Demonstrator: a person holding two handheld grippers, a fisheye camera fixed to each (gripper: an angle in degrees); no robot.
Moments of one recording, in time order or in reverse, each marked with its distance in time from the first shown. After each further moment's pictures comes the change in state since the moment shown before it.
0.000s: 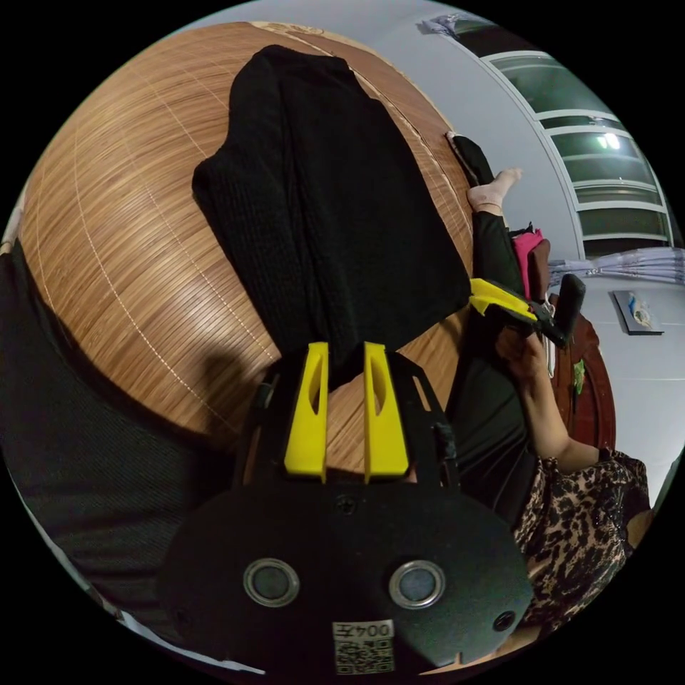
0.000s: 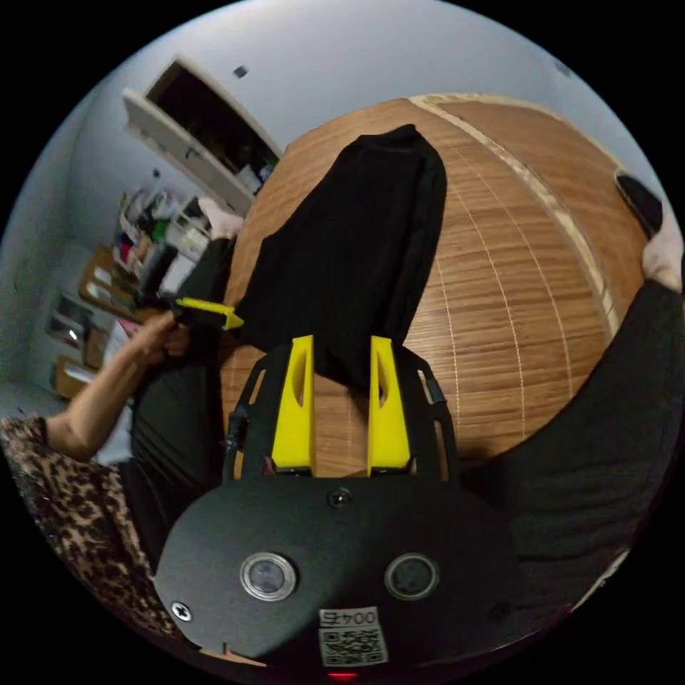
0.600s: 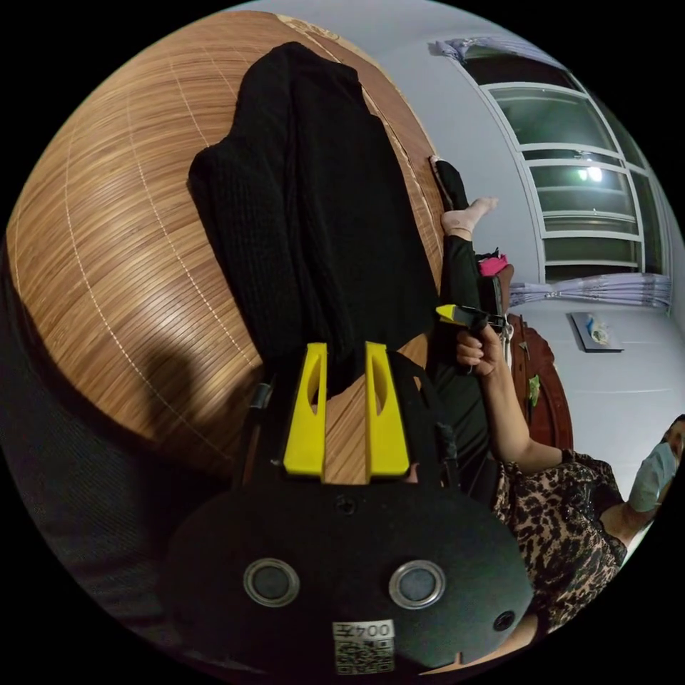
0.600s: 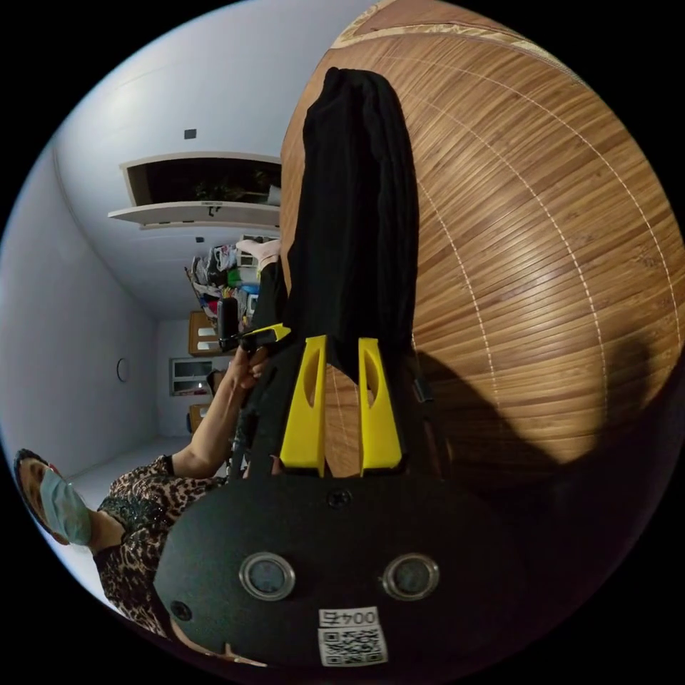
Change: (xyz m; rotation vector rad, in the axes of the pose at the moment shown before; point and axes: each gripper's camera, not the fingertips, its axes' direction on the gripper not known) left arm -0.037 -0.005 0.006 0.049 0.207 -0.051; right arm 0.088 -0.007 0.032 -0.141 -0.546 0.330
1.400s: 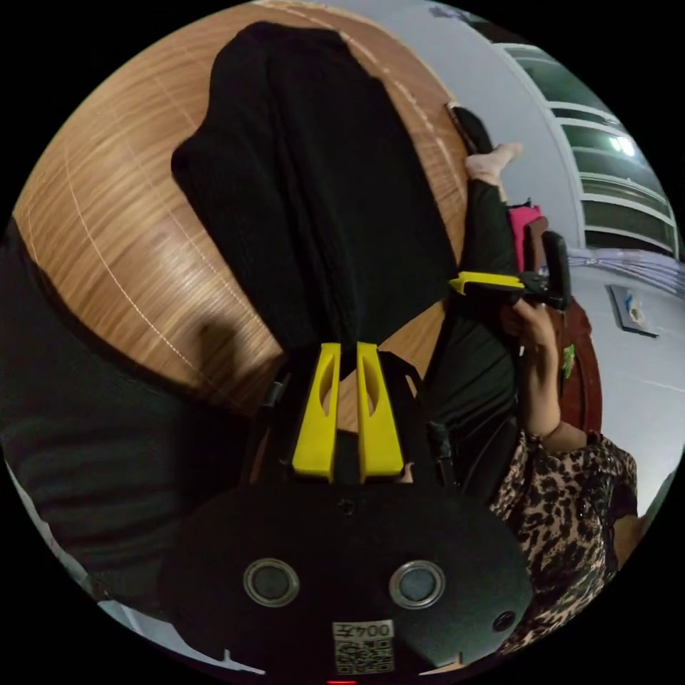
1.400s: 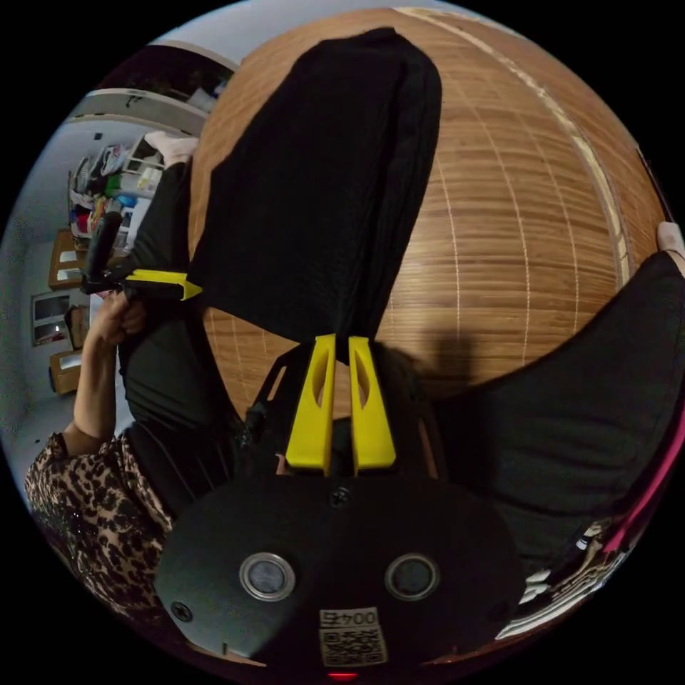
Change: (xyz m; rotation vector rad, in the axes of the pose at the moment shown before) left arm 0.064 0.052 0.048 -0.247 -0.212 -0.012; right arm -0.123 0.014 0.068 -0.257 0.657 -0.107
